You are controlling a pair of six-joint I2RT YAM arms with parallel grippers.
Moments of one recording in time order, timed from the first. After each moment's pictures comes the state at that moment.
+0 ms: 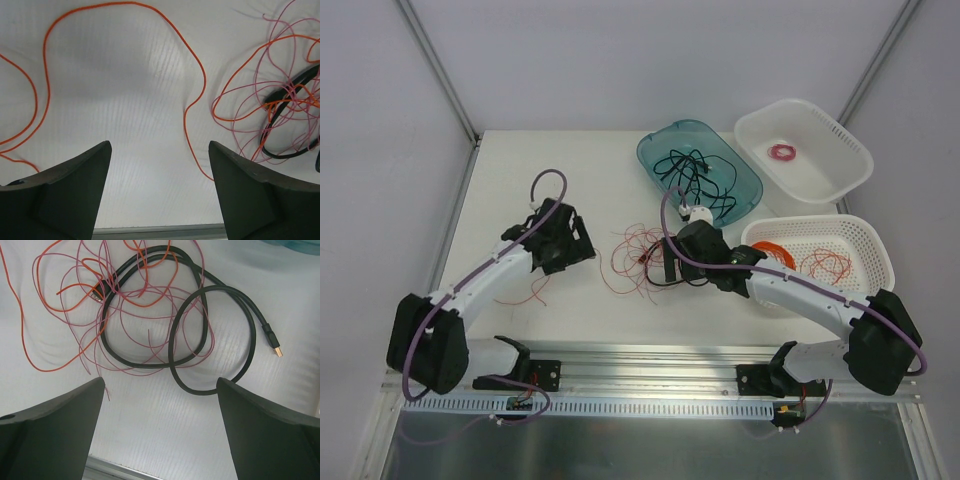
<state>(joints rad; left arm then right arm) -0.40 1.24 0.84 -0.60 -0.08 -0.75 0.87 1.31 0.87 -0.43 0.31 0.51</state>
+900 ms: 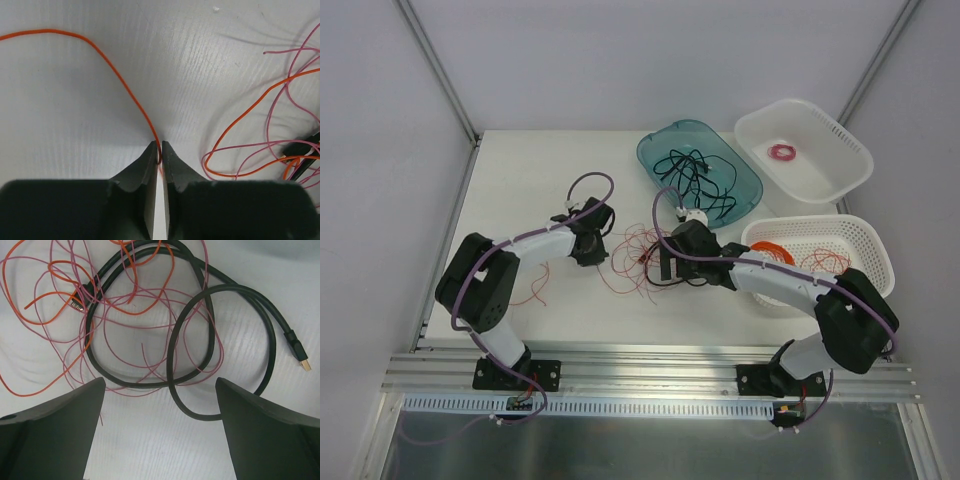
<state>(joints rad) -0.54 1.67 0.96 -0.47 -0.20 -0.78 0.82 1.45 0.85 -0.32 0.27 0.54</state>
